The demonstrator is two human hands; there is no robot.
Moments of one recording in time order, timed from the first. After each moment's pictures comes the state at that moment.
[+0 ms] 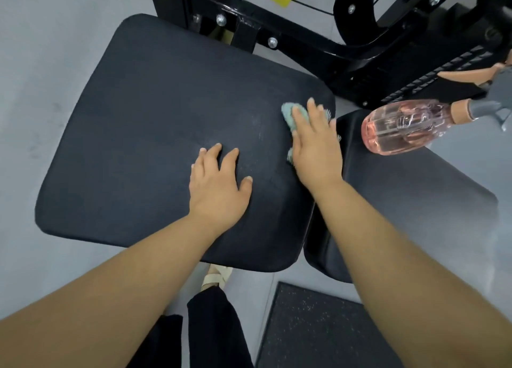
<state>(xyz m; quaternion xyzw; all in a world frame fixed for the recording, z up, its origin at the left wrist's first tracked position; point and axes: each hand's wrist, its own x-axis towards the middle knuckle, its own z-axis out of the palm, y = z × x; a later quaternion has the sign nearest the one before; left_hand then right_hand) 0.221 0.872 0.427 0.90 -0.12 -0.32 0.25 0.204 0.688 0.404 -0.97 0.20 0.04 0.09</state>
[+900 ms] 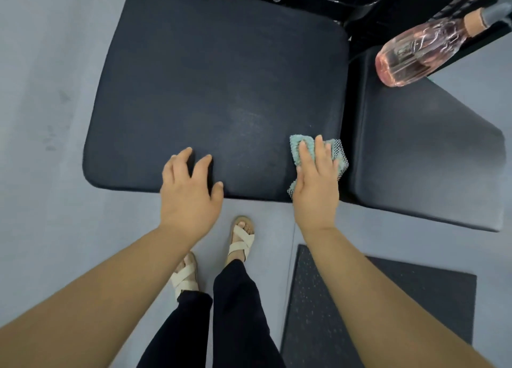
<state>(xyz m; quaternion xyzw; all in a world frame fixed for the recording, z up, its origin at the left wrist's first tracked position) 0.169 1.001 0.421 0.93 -0.18 -0.26 0.20 0.072 0.825 0.390 -0.93 0.31 -0.07 0.16</state>
